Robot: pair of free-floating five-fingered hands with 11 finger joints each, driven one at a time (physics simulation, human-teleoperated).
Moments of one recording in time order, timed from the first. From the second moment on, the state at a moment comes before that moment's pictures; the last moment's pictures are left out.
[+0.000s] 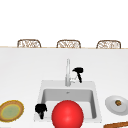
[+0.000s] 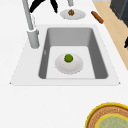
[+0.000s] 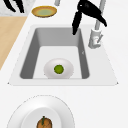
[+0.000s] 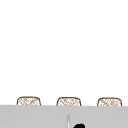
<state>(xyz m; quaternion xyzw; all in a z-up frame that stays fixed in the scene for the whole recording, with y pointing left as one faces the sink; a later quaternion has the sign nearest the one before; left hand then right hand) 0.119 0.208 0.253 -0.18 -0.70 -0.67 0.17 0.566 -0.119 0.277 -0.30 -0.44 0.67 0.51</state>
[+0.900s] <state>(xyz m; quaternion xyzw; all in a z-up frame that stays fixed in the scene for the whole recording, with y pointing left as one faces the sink) 0.119 0.208 0.253 -0.18 -0.70 -0.67 0.17 0.666 -0.125 0.192 -0.23 -0.37 0.70 0.56</state>
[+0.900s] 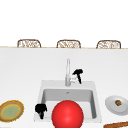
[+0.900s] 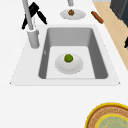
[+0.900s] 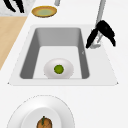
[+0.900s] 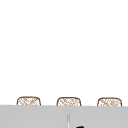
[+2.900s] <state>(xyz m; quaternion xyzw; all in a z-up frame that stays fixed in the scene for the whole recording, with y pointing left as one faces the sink) 0.119 0.208 0.253 -0.18 -0.70 -0.67 0.17 0.700 -0.135 0.173 -0.08 -0.42 0.70 0.58</state>
